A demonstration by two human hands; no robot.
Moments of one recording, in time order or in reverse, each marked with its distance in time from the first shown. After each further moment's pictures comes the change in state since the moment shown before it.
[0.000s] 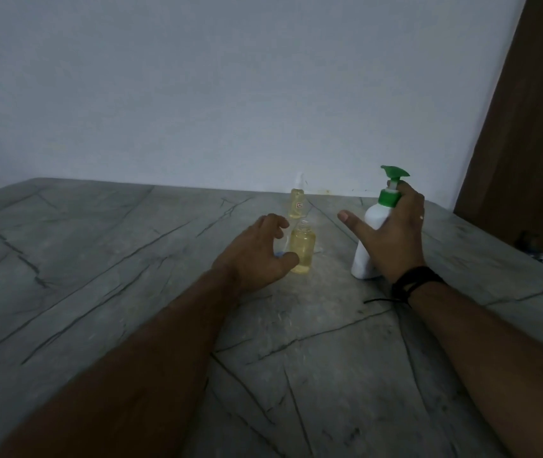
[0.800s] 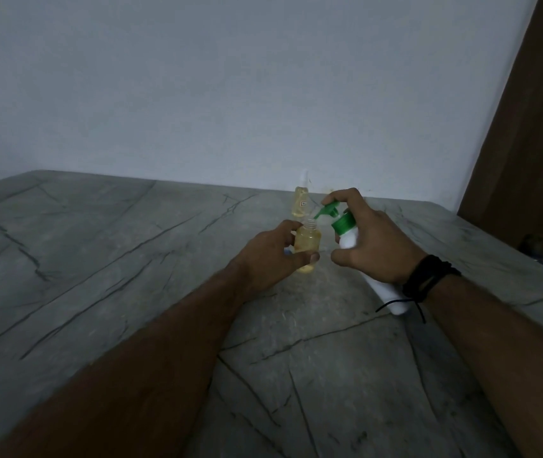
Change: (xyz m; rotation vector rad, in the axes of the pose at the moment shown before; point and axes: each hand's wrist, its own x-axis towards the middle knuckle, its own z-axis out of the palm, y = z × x) left_hand 0.009 -0.001 0.018 -0.110 -0.052 -0.046; right_hand -0.006 -0.061 -0.018 0.041 -0.660 -0.233
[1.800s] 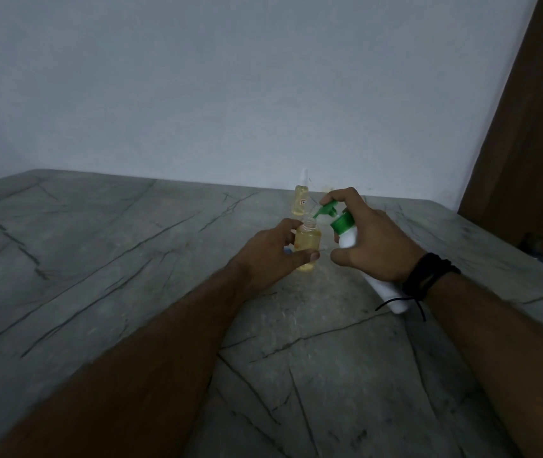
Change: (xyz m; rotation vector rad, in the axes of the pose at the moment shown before) left_hand -0.003 0.005 -0.002 -0.010 -0.009 -0.009; right_hand -0.001 -0.004 -0.001 0.003 -0.027 0.025
